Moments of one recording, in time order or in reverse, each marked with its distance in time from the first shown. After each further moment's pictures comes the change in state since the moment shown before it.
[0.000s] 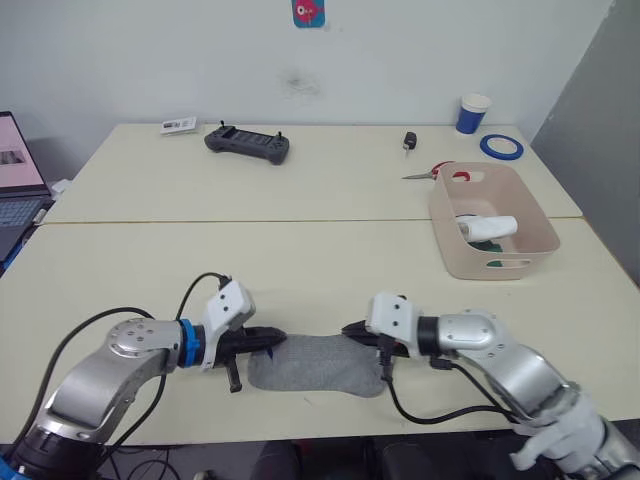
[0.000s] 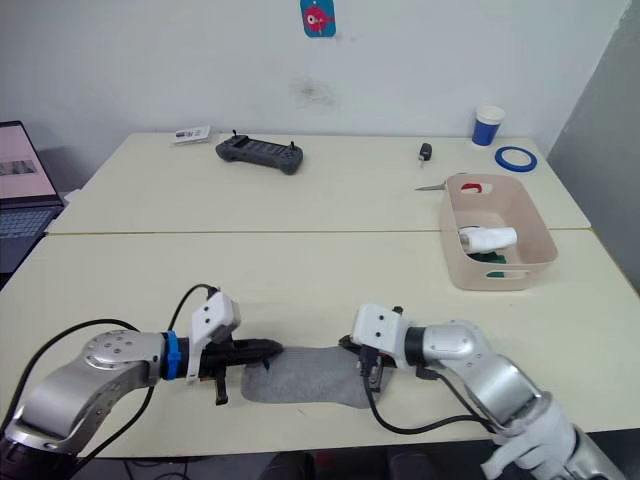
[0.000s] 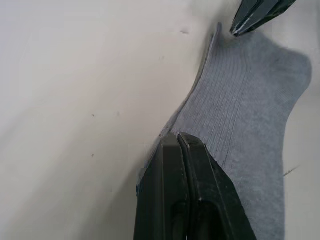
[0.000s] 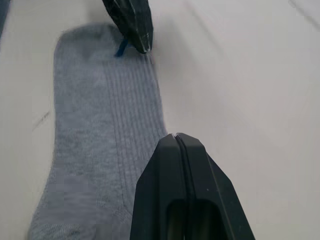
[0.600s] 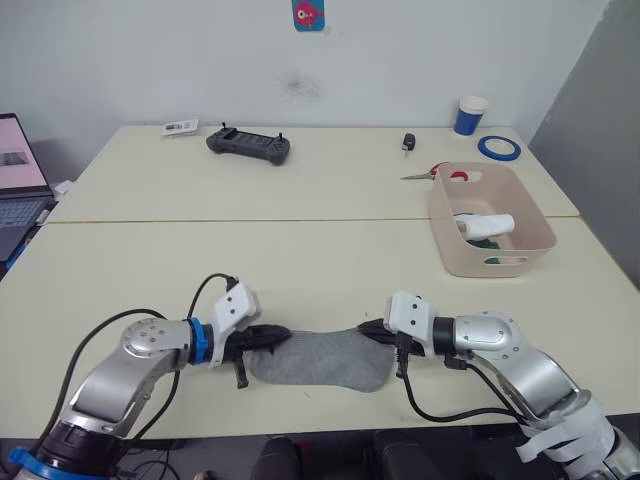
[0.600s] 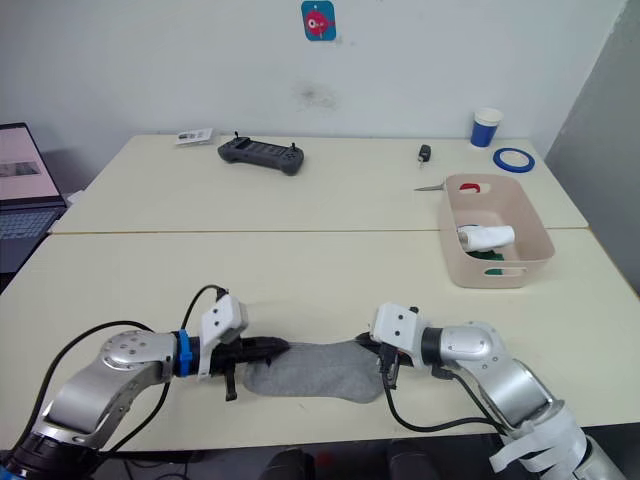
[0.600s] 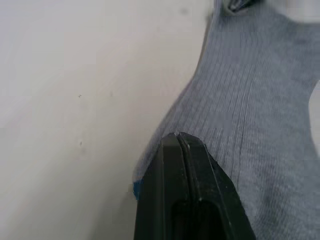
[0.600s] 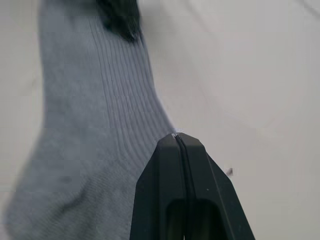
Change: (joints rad) left arm -0.040 -0.054 0.038 0.051 0.019 -0.126 -0.047; right arm 0.080 -0.057 -0.145 -0.063 0.063 -0.083 0.084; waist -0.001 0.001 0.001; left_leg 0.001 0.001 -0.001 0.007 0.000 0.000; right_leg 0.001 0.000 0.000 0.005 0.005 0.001
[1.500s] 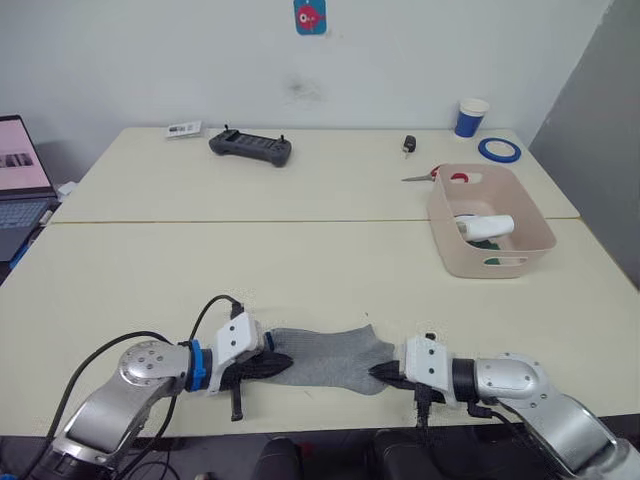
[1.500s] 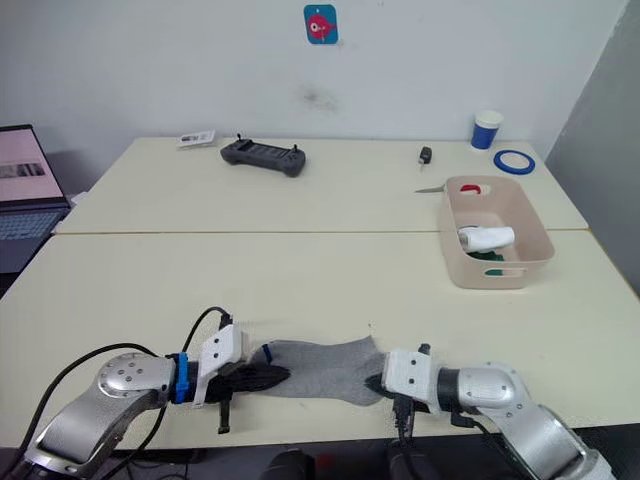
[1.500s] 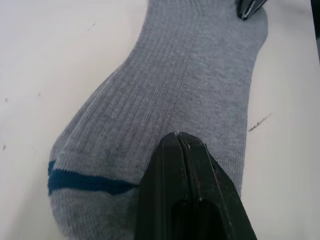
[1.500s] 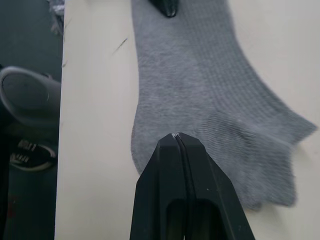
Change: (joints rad) left arm 0.148 0.018 -0.046 -0.039 0.068 -0.100 -0.021; right arm 0.252 -0.092 -0.029 -0.150 -0.031 -0.027 -0.009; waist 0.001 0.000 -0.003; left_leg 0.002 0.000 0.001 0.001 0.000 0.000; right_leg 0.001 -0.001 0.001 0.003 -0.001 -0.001
